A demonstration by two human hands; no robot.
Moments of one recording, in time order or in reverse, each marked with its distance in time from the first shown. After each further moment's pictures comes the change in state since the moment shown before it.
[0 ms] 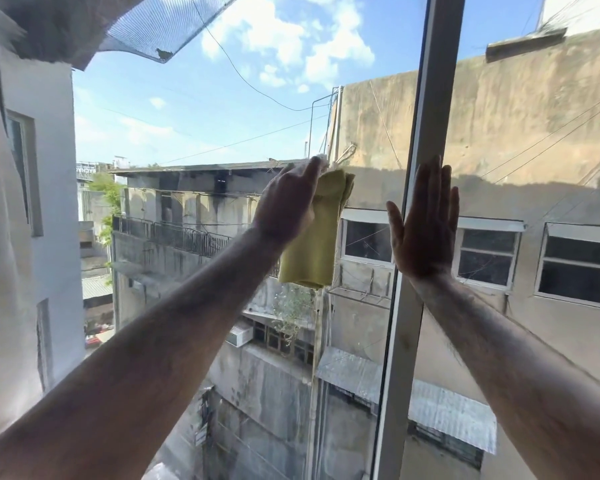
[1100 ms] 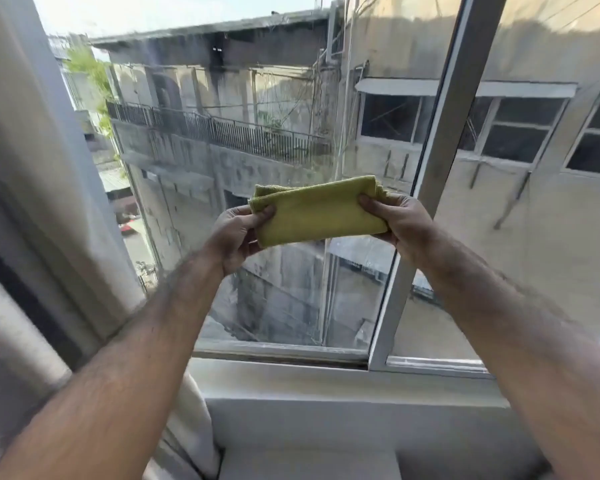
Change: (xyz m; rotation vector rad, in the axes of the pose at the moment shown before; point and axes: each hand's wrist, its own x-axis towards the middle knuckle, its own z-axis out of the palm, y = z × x) left_hand -0.306 -0.046 -0.004 -1.214 -0.394 -1.311; right_hand -0.216 -0.060 -0.057 1.218 -0.949 1.119
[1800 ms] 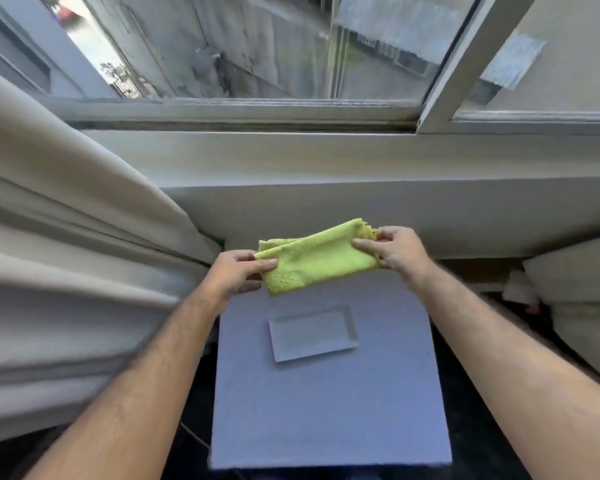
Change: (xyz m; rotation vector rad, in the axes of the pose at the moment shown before) left_hand -0.144 -0.511 -0.113 0.303 0.023 -0.851; right_hand -0.161 0.525 -0.033 -0.298 0.043 0.751
